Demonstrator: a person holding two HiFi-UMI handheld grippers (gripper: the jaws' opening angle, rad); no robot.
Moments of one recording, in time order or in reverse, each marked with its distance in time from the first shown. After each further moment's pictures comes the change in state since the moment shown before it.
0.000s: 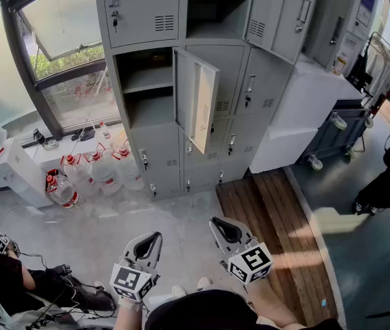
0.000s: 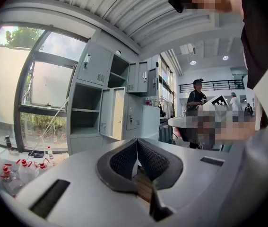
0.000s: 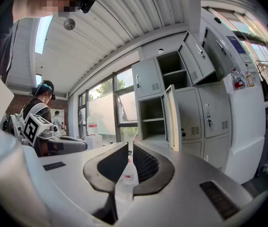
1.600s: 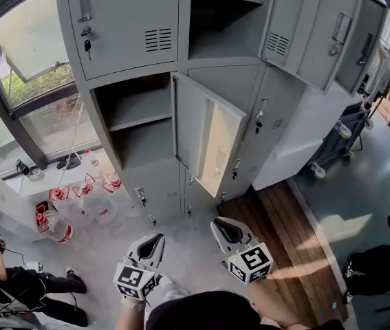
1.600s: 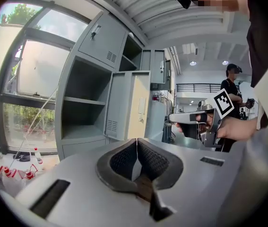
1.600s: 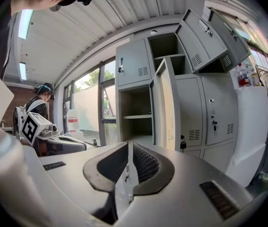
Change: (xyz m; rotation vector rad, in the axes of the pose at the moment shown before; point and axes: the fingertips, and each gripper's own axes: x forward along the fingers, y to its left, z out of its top) left arm 0.172 0.169 -0.003 -0.058 0.061 -0.094; right arm 0.191 -0.116 0.017 -0.018 0.076 -0.130
